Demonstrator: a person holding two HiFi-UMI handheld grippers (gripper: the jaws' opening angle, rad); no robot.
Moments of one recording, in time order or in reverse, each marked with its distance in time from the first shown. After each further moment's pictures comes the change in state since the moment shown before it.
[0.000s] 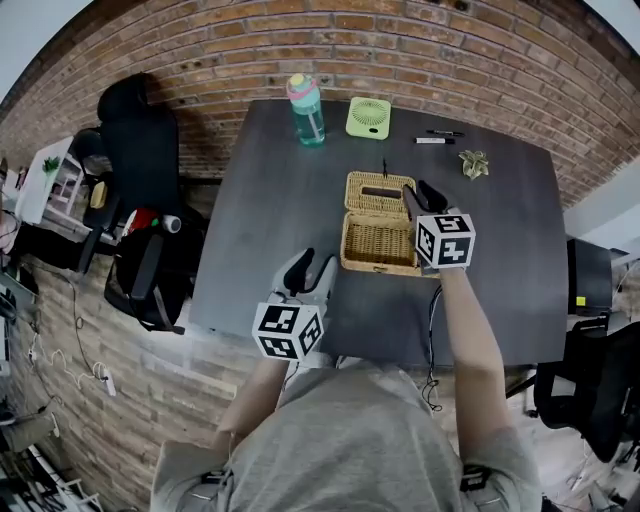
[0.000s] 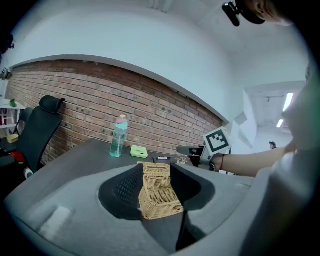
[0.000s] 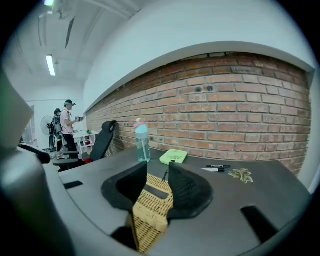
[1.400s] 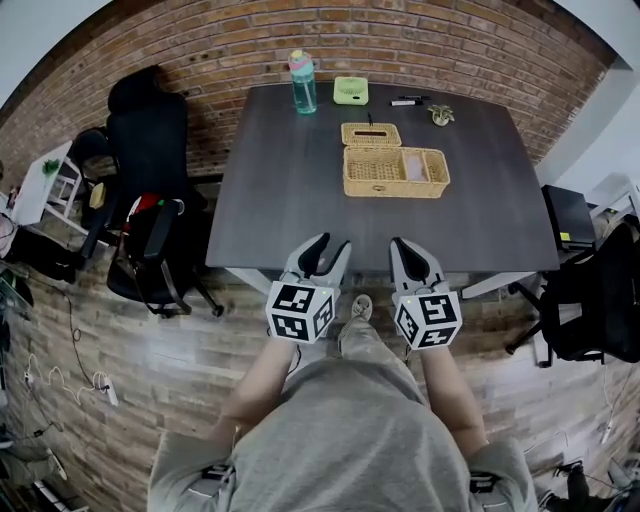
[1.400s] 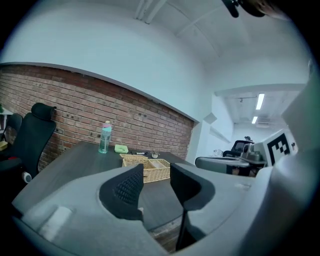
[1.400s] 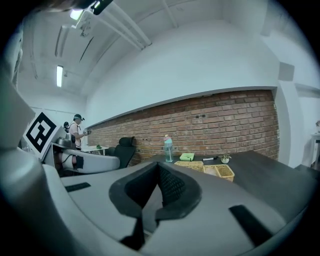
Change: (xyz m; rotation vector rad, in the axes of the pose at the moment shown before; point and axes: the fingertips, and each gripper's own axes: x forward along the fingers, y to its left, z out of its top) left arm -0.199 -0.079 -0.053 0.101 -0.027 -0.204; right arm -0.305 0.245 -0.074 0.050 -0.213 -0.069
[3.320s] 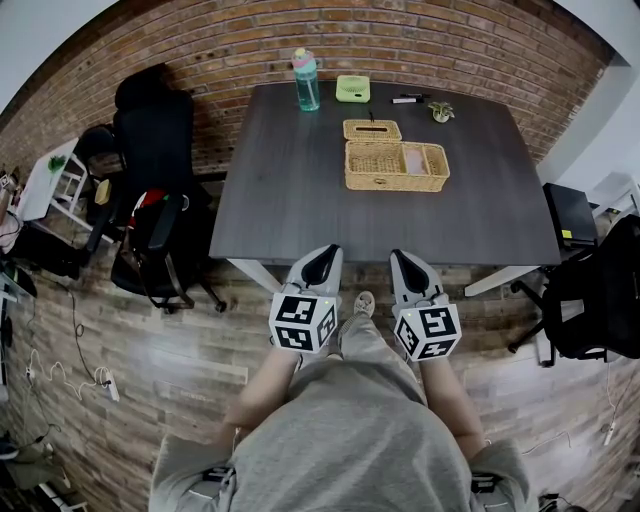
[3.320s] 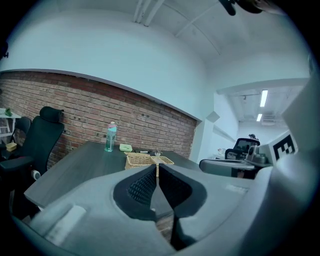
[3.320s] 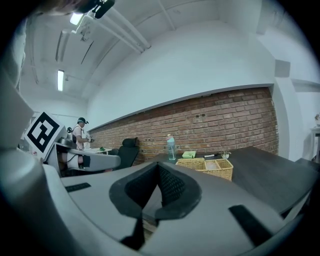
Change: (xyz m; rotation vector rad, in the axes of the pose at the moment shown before) left arm -0.035 -0.021 -0.017 0.010 -0.004 0.063; right arm -0.043 0.017 -0.018 0.031 -0.015 0.020
